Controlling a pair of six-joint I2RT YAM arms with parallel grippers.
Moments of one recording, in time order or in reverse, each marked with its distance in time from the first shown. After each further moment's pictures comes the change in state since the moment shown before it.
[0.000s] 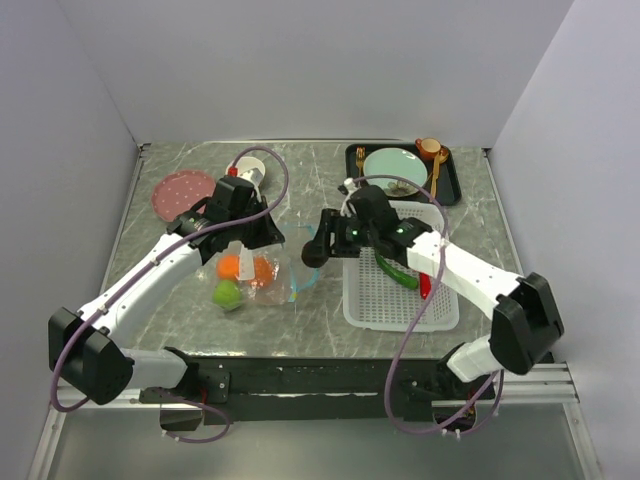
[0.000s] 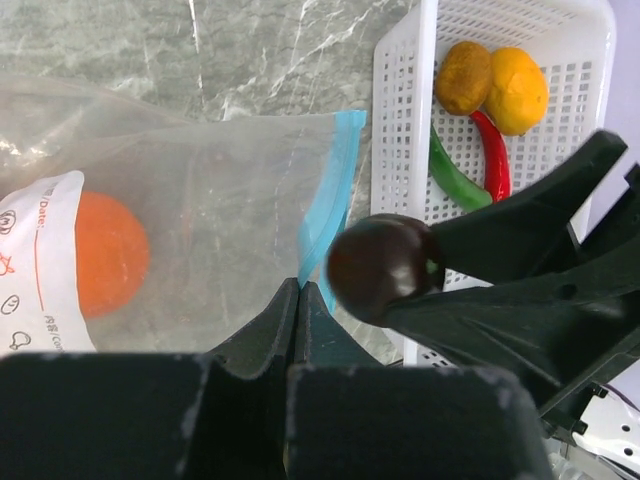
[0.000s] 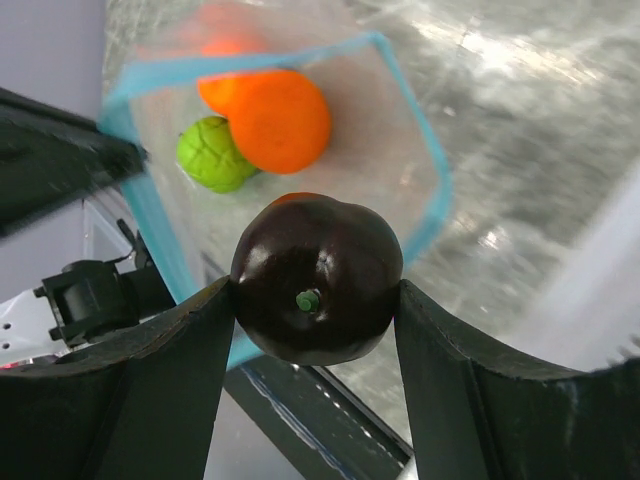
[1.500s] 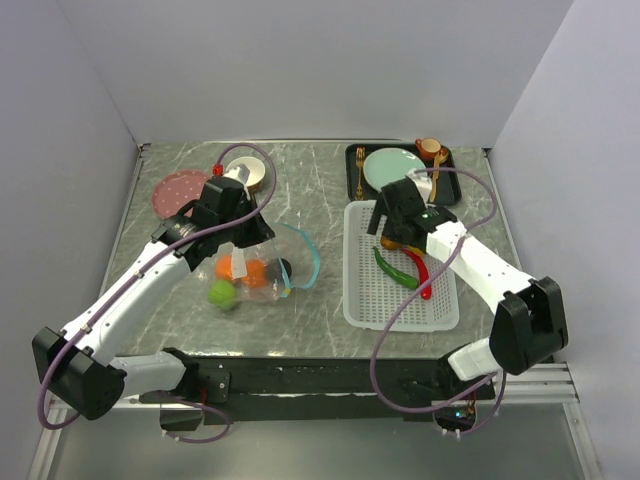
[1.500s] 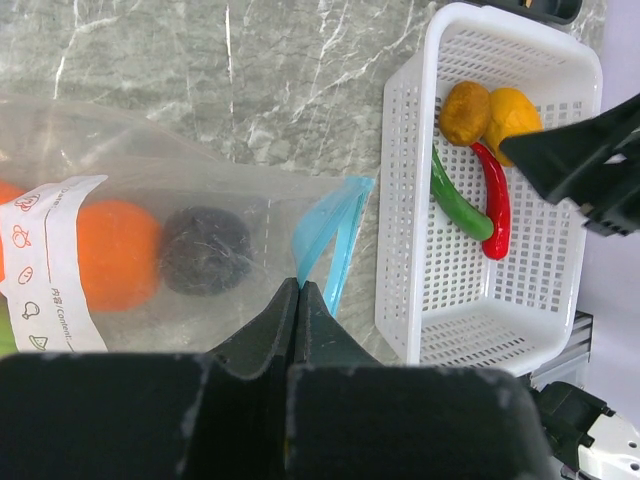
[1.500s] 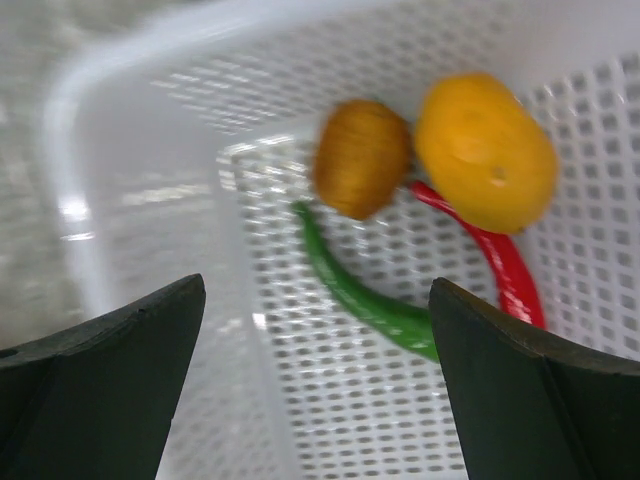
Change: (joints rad) left arm 0.000 -0.085 0.017 -0.056 -0.098 -0.008; right arm -0.188 -0.006 0.042 -0.270 0.684 -0.016
